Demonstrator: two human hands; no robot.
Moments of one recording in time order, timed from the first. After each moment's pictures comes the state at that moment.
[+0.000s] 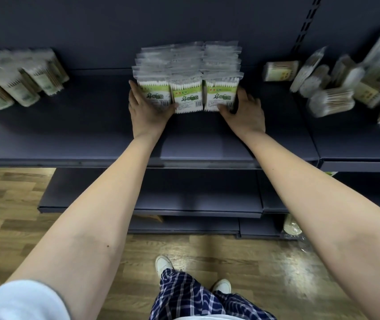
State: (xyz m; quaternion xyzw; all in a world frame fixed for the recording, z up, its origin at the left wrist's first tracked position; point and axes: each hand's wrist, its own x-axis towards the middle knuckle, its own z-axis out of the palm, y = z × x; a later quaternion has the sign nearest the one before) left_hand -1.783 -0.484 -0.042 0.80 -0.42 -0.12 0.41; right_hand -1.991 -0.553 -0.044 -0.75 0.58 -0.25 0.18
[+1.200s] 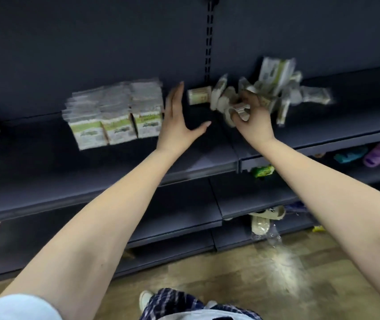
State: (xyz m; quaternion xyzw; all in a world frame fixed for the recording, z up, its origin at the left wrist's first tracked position) left_hand -1.967 -0.501 0.005 0.56 -0.69 -0.12 0.45; right_hand -2.164 -0.540 -0.002 -0.71 0.55 -0.42 0.12
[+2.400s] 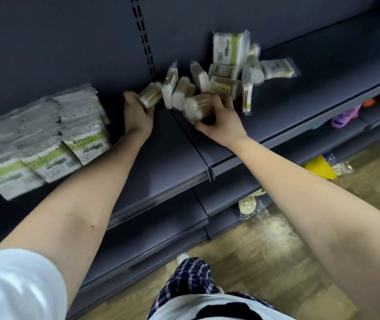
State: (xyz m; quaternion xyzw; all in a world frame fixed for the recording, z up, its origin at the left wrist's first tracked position) left_hand -1.991 -0.652 -0.046 0.66 -0.62 -0.17 0.38; right_hand -2.200 -0.578 -0.044 -0.66 0.65 -0.32 0.18
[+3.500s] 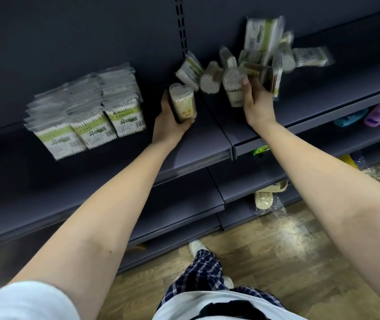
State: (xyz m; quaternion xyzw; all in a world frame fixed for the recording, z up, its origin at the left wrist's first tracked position) left_hand -1.982 -0.548 -0.040 0.62 -0.64 -0.29 0.35; right_hand -2.201 -0.564 -0.040 -0.61 0.60 -0.47 0.21
